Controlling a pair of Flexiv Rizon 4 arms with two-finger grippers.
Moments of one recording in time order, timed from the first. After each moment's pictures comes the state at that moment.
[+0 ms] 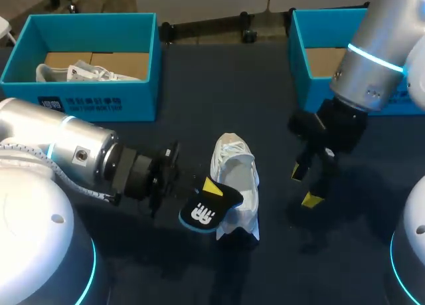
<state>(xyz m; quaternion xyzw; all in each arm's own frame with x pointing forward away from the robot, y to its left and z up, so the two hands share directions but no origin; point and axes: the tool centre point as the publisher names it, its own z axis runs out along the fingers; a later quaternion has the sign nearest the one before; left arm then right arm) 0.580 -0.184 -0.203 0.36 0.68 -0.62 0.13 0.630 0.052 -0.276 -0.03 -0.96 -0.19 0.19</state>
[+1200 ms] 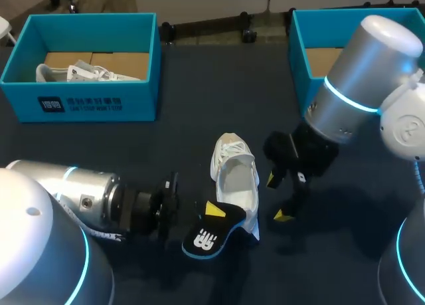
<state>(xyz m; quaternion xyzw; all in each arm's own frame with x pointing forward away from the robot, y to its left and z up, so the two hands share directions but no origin) 0.565 -0.190 -0.251 0.30 0.65 -0.67 0.18 0.638 0.097 -0.326 -0.01 -0.97 -0.20 0.11</state>
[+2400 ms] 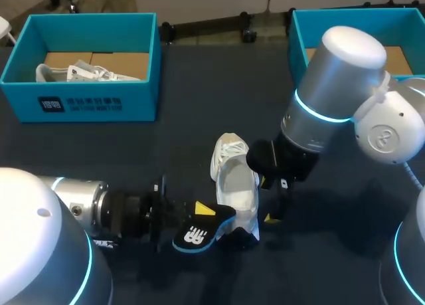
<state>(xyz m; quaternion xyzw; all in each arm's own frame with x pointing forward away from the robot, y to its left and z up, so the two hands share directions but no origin) 0.571 -0.173 -0.256 0.26 0.66 -0.68 0.19 0.653 0.108 -0.355 -0.02 -0.99 -0.14 0.07</state>
